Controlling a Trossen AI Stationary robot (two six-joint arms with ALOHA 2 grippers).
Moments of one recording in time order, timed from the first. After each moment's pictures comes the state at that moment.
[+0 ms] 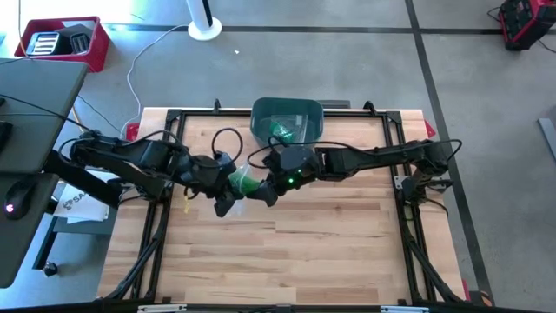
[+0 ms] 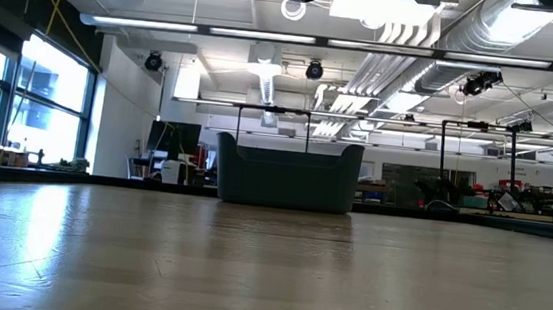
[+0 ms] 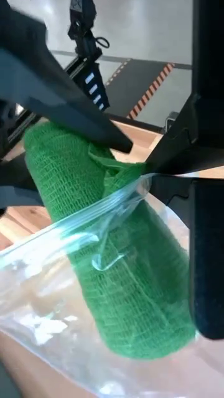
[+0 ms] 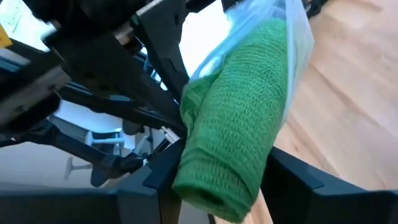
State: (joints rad) left arm -0.26 1.27 1.42 -0.92 -0.11 -0.85; right arm 0.09 1.80 1.64 -0.25 -0.14 0.90
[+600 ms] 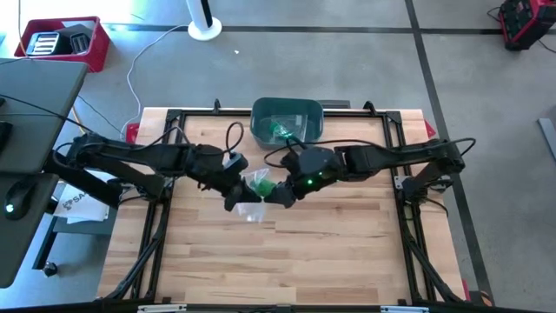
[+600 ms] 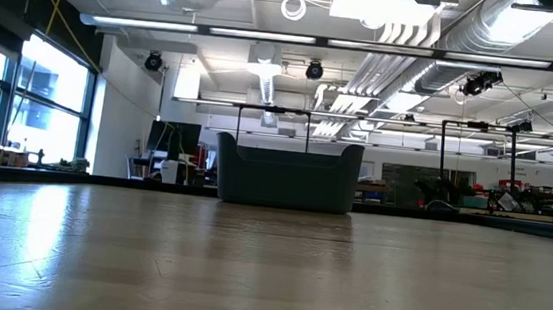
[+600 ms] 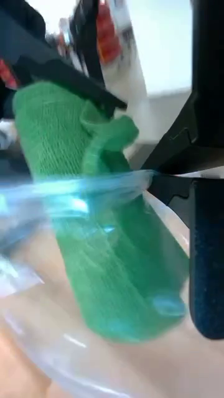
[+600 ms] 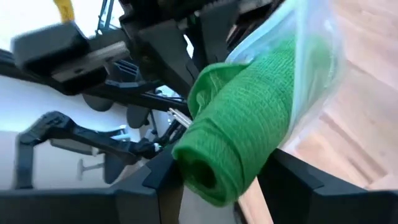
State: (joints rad) left arm -0.15 1.22 1.14 -0.37 0.14 -0.84; right arm 0.16 1.67 1.64 -0.45 -0.10 1.05
